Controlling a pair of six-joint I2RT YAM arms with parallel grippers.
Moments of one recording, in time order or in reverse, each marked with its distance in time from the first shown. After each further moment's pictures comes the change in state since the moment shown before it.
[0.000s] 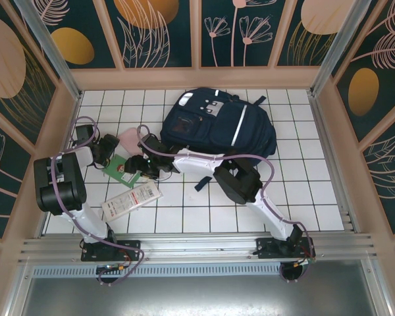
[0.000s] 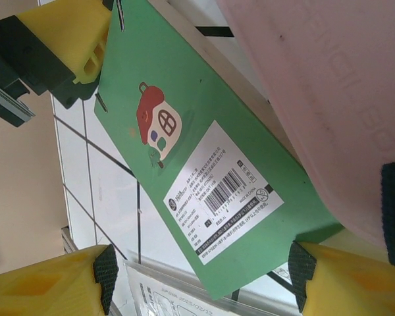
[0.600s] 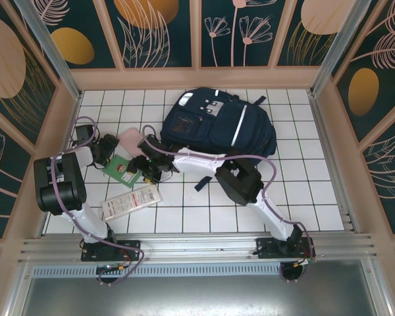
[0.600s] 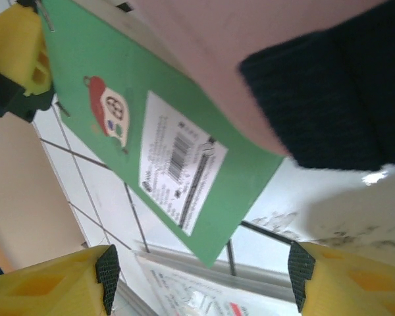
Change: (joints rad) left arm 0.000 0.000 0.000 0.003 0.001 -0.010; right arm 0.010 -0.020 0.021 -0.117 0.000 0.221
